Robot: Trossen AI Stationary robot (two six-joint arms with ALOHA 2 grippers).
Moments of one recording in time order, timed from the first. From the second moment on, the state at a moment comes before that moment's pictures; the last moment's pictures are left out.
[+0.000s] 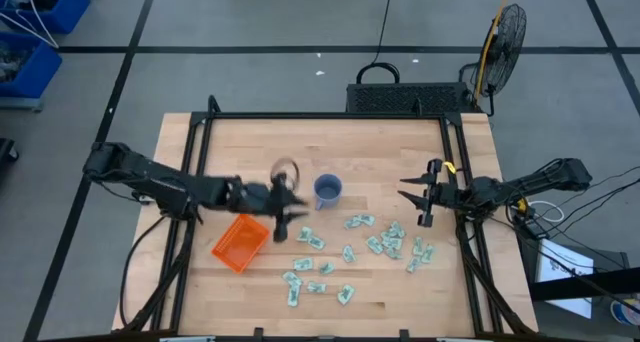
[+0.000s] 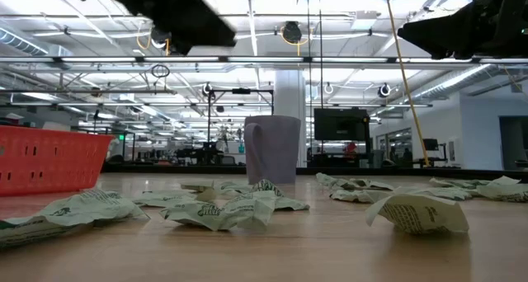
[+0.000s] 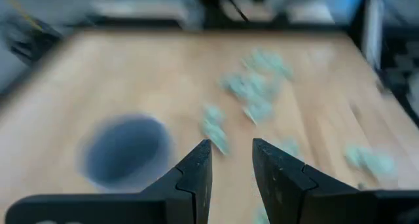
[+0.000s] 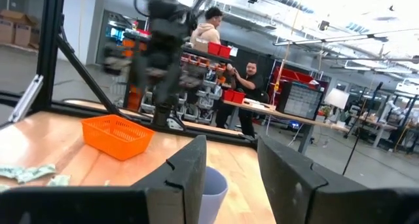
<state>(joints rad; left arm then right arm) -0.20 1.33 0.78 0.08 -0.18 -0.12 0.24 0.35 0.02 0.52 0.39 -0.33</state>
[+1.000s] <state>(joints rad) -0.30 1.88 1.06 -0.35 -0.17 -0.11 0.24 0.37 0.02 0.59 0.40 -0.43</state>
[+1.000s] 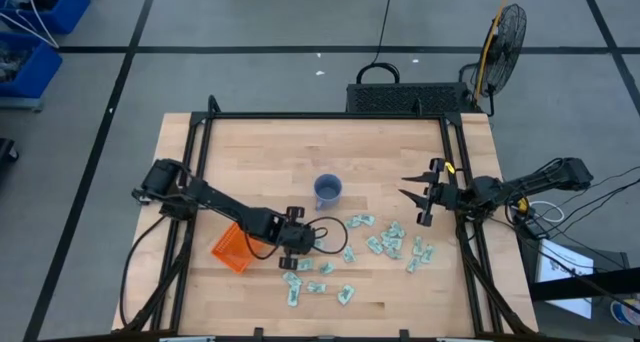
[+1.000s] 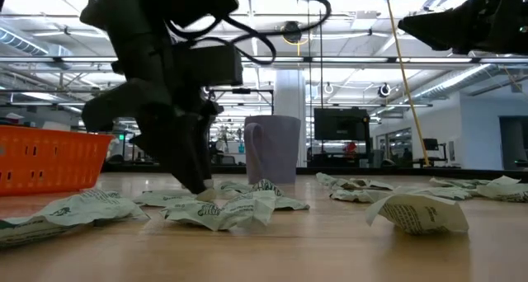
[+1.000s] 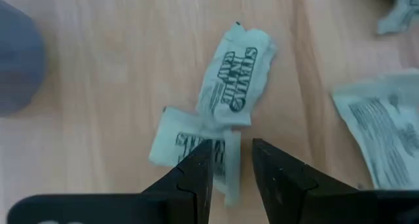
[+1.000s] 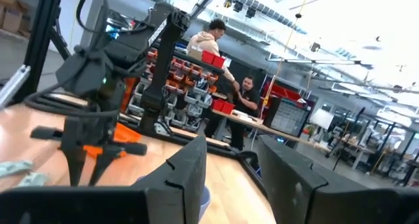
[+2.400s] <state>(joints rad) -0.56 1.41 0.90 -1.04 -0.21 -1.23 0.22 1.85 0.80 0.51 0.23 0.13</state>
